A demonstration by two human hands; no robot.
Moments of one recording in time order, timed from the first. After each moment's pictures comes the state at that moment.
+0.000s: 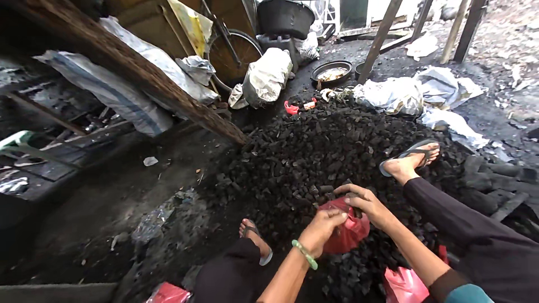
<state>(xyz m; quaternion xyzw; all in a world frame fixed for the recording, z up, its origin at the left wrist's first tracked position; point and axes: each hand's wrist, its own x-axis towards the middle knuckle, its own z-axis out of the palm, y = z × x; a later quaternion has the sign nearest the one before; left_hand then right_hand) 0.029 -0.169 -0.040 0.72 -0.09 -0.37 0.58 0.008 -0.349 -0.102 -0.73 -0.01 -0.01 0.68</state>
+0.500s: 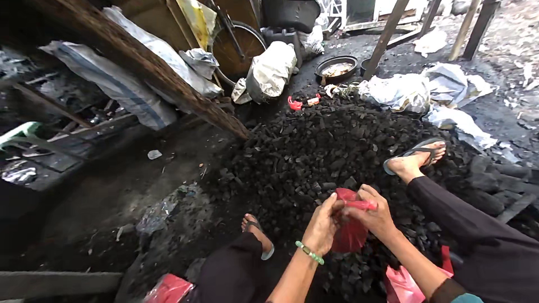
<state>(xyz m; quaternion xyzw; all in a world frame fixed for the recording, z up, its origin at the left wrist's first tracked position) 0.022 -0.173 -0.044 0.58 0.04 -0.33 0.74 -0.003 -0.328 -0.122 -0.80 -0.07 -0.35 0.47</state>
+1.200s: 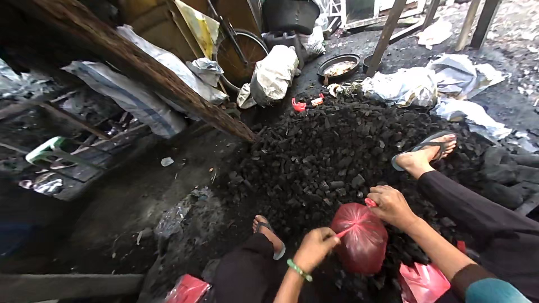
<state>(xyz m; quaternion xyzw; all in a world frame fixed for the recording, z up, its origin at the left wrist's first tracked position) 0.018 -0.101 -0.084 0.83 -0.15 -0.37 0.39 0.001 -0.370 -0.142 -0.92 -0.16 -0.28 0.24</state>
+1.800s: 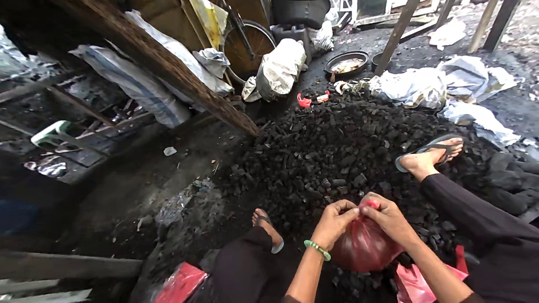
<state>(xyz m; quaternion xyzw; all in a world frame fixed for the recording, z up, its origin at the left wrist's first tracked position) 0.024 -0.154 -0.072 0.68 -0.13 -0.31 0.65 -0.026 -0.328 -0.121 -0.77 -0.02 -0.15 0.62</state>
